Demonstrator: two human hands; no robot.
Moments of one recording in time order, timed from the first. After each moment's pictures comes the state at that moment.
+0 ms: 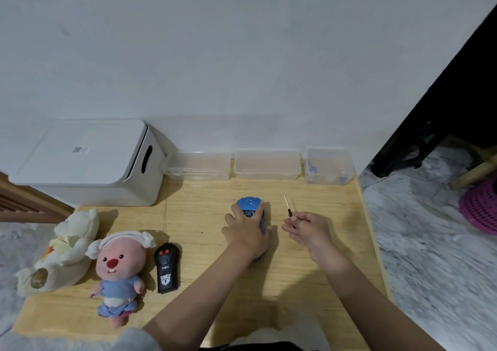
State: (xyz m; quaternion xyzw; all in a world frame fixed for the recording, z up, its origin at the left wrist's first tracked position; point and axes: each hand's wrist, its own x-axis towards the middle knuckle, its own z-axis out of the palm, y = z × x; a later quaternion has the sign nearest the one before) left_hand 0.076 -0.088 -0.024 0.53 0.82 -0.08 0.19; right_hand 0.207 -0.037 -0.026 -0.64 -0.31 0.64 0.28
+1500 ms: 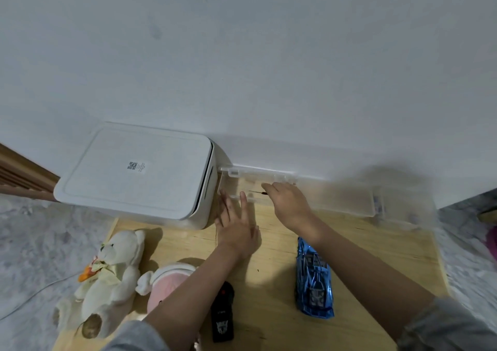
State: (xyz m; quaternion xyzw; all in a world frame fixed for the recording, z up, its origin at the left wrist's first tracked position) left_hand -0.116 -0.064 -0.052 0.51 0.82 -0.01 0.25; right_hand -0.011 0.045 -0.016 -0.34 -0.93 0.09 0.06
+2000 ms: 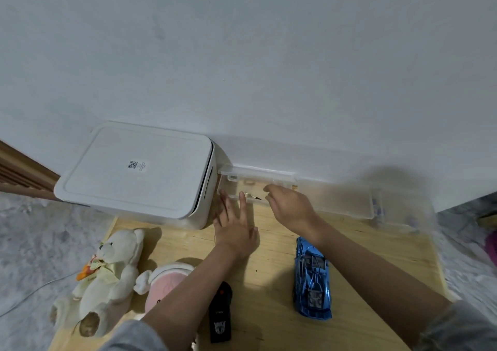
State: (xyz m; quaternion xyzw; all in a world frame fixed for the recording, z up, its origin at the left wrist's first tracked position) left_hand -0.119 -0.063 -0.050 0.52 0.82 -0.02 0.26; right_hand -0.002 0.046 -0.016 -0.33 -0.93 0.14 0.11
